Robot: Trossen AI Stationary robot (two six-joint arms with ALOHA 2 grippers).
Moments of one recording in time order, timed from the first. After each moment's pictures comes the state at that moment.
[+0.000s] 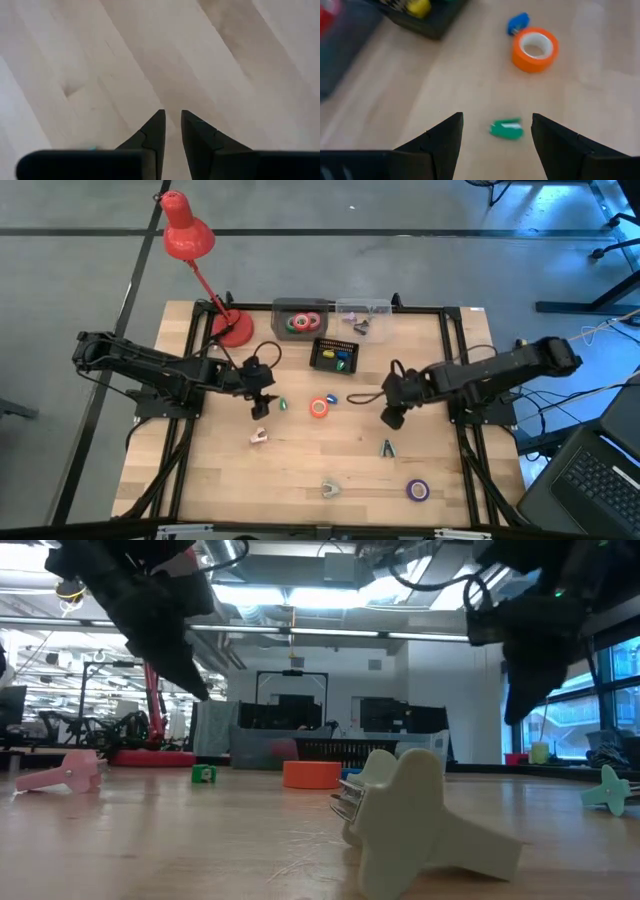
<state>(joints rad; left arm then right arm) -0.07 1.11 0.60 -0.33 -0.24 -0.30 0.19 1.26 0.74 -0.70 0.16 0.73</state>
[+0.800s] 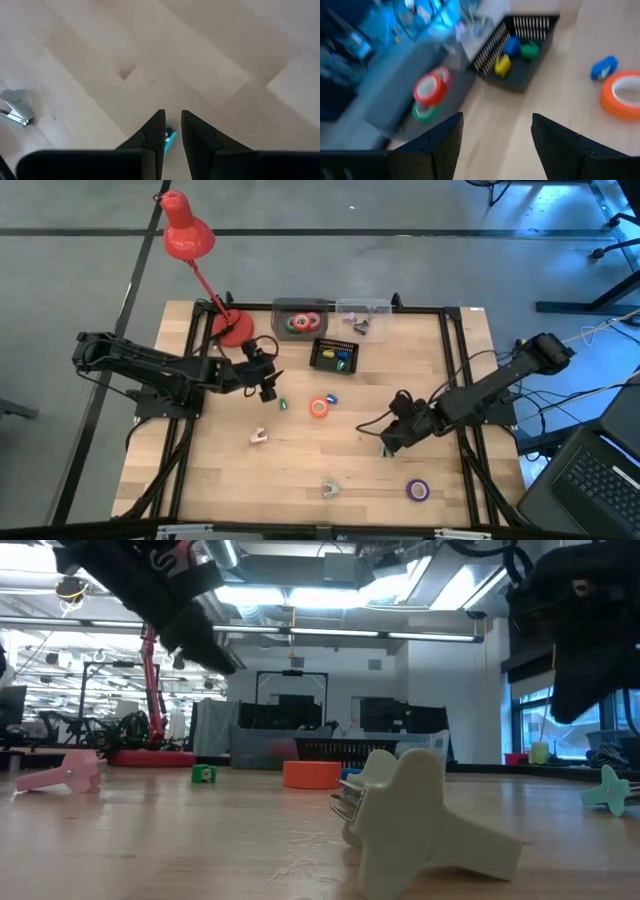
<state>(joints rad) -0.05 1.11 0.60 -0.16 -0.64 -0.02 0.53 1.32 0.74 -0.63 0.27 1.35</state>
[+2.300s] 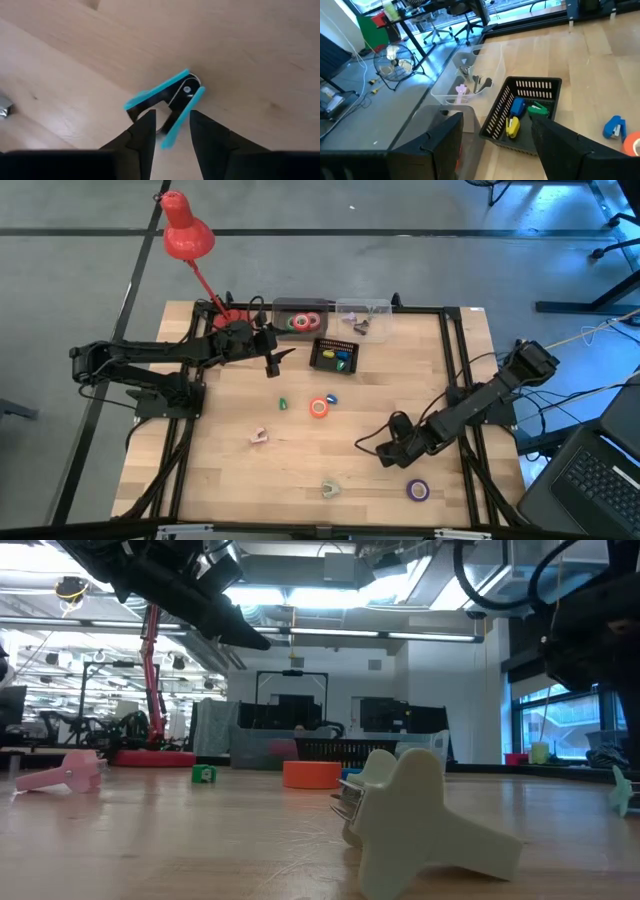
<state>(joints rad) 0.32 1.11 0.60 0.18 -0.13 0.30 0.63 1.52 0.74 -0.50 0.09 1.75</state>
